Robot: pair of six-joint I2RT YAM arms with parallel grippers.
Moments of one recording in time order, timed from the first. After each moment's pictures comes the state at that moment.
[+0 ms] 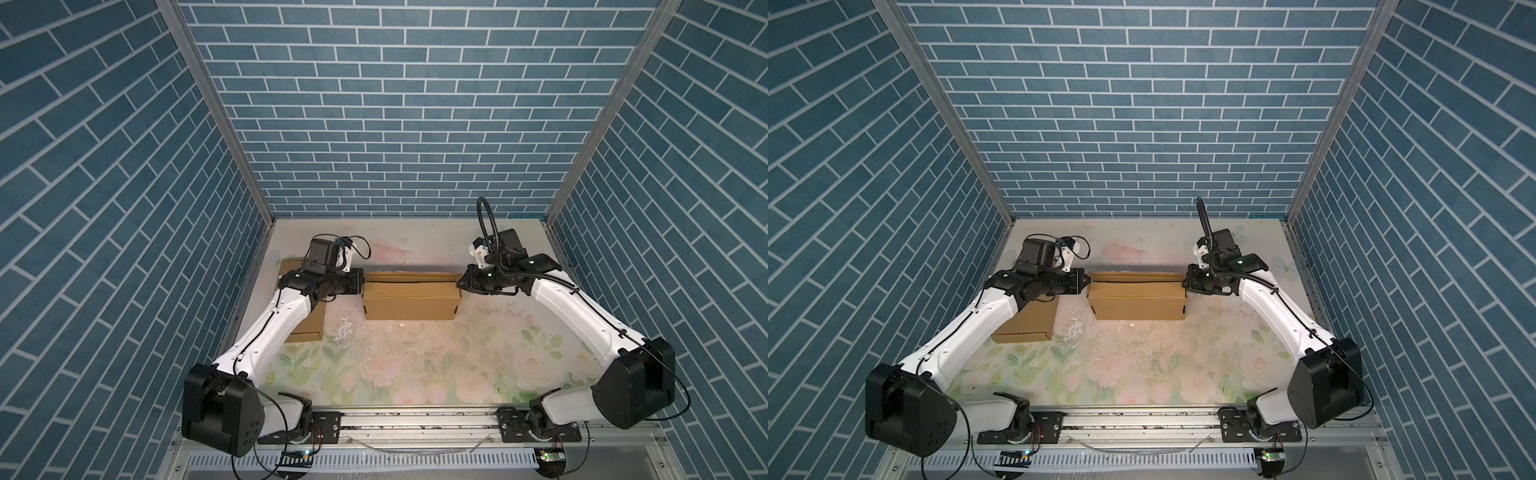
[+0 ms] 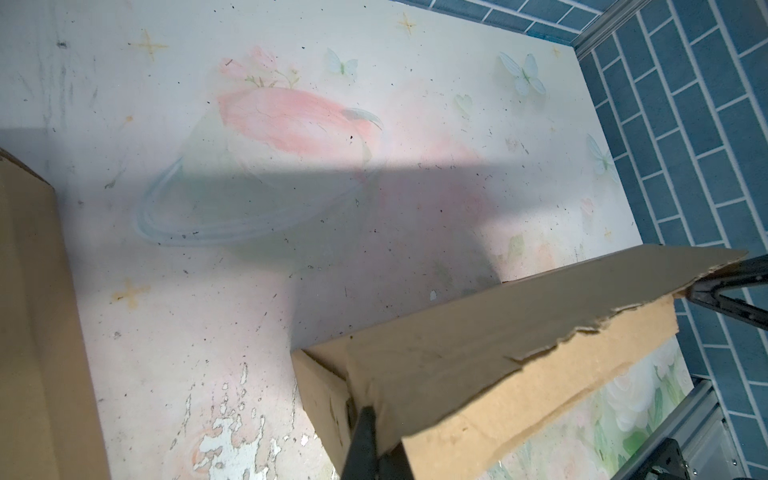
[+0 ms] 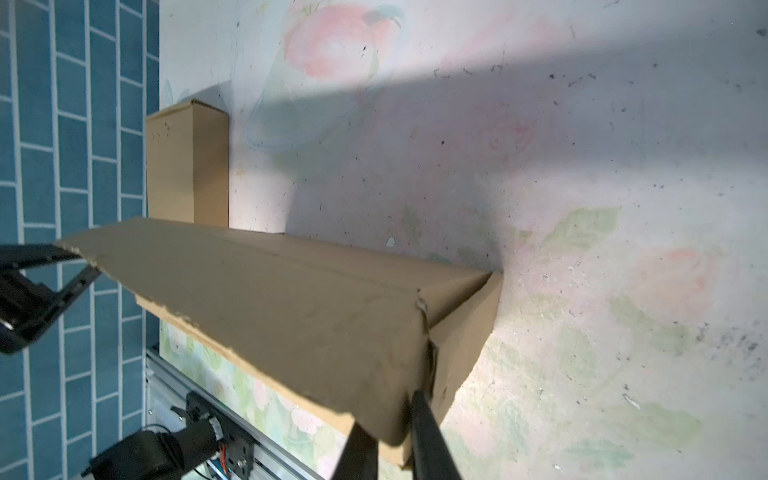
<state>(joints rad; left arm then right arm) -0.29 1.31 1.05 -0.58 0.33 -0.28 0.42 1.42 1.23 -0.81 -0.41 0.45</state>
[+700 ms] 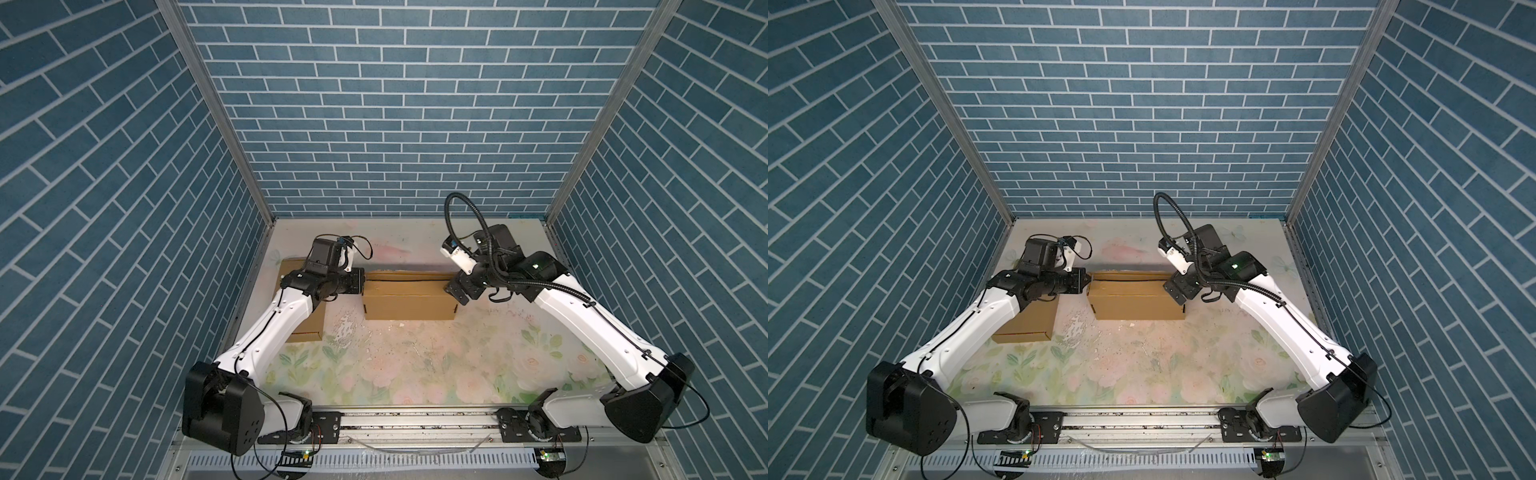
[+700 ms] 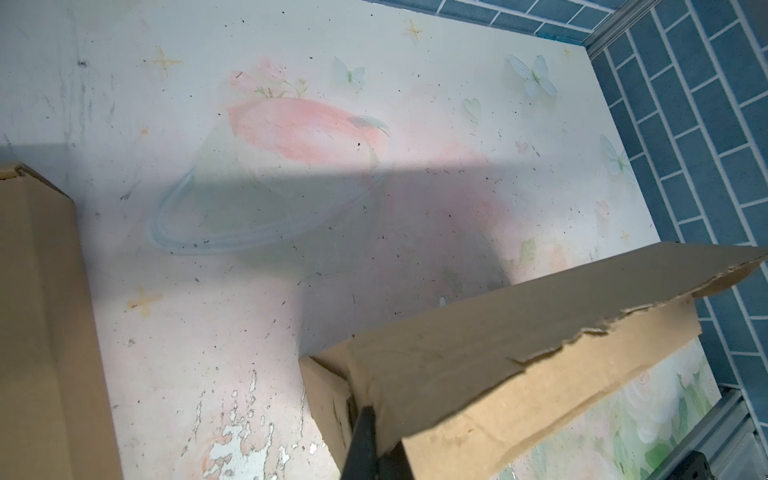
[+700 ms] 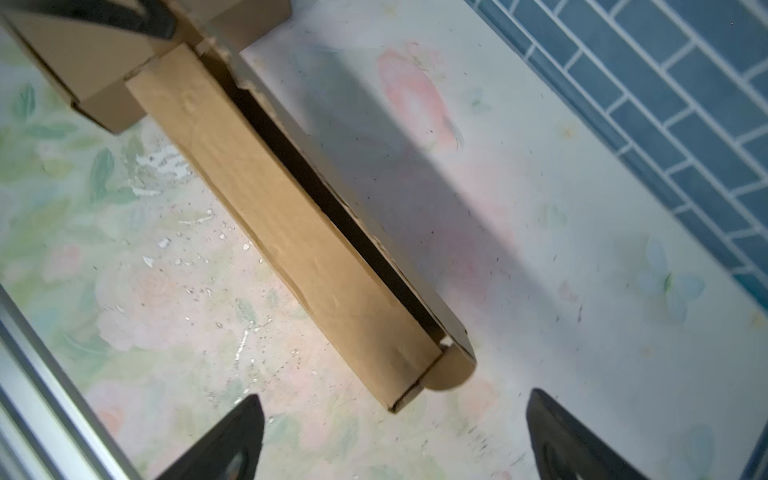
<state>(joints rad) -0.31 1.31 1.05 -0.57 0.29 -0.28 0.70 1.39 1.42 -0.91 -0.04 -0.37</state>
